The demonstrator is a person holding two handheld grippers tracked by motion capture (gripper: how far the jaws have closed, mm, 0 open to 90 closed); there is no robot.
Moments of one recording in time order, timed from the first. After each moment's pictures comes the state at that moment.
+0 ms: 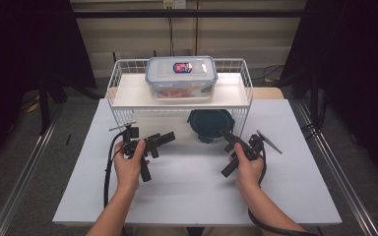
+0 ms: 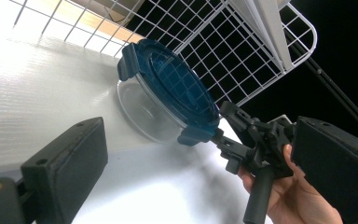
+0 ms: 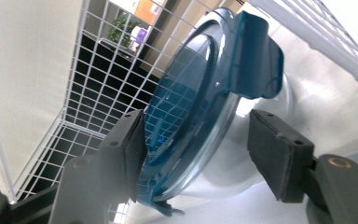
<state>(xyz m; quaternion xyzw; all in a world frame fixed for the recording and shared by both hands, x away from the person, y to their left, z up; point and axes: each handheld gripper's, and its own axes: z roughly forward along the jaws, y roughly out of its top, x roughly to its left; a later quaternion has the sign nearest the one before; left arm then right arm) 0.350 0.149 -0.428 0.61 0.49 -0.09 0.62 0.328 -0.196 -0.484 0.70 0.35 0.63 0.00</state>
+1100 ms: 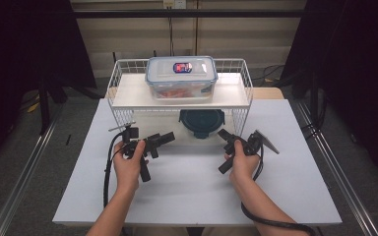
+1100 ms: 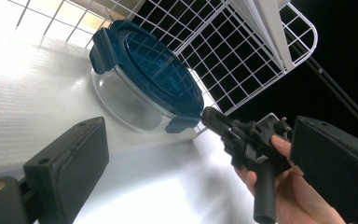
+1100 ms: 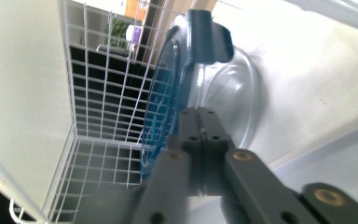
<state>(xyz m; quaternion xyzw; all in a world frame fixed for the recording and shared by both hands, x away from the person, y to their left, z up) 0.349 0.150 -0.428 0.61 0.49 -0.09 0.61 0.336 -0.193 -0.487 0.73 0.28 0.61 -0.07</state>
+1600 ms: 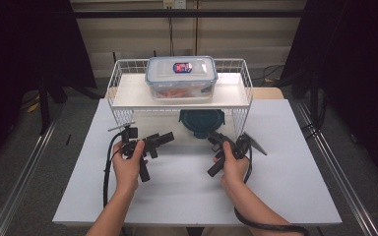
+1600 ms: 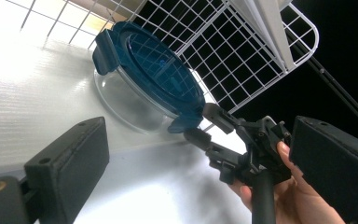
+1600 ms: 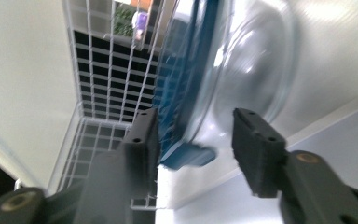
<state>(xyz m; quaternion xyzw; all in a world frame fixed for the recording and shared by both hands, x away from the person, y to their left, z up) 0.349 0.152 -0.428 0.61 0.49 -0.09 0.62 0.336 -0.159 -0.490 0.72 0.30 0.62 -0.10</state>
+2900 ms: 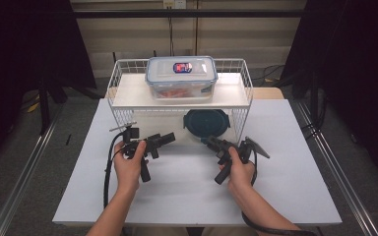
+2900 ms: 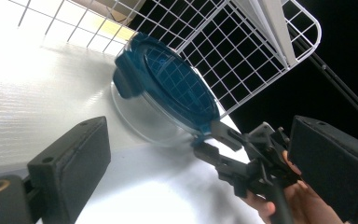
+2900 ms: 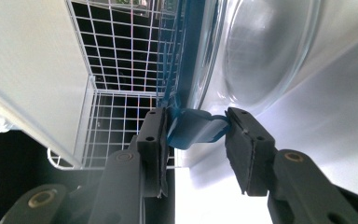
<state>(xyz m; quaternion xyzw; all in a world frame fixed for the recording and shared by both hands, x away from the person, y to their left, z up) 0.349 0.149 -0.429 0.62 0.49 -0.09 0.61 0.321 -0.177 -0.500 0.71 0.32 0.61 -0.18</state>
